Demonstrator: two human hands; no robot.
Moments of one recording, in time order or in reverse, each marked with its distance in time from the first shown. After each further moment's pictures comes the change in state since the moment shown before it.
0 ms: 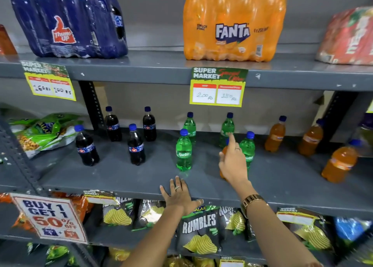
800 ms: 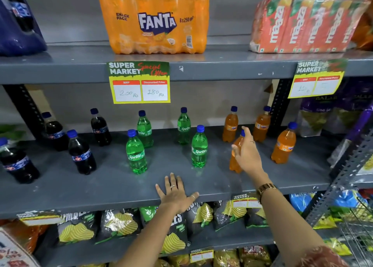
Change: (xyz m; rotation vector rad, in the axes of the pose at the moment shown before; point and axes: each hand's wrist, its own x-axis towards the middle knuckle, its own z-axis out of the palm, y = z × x) left_hand 0.013 0.111 0.026 0.087 -0.081 0.132; right_hand 0.009 0.153 -0.099 0.050 0.035 0.202
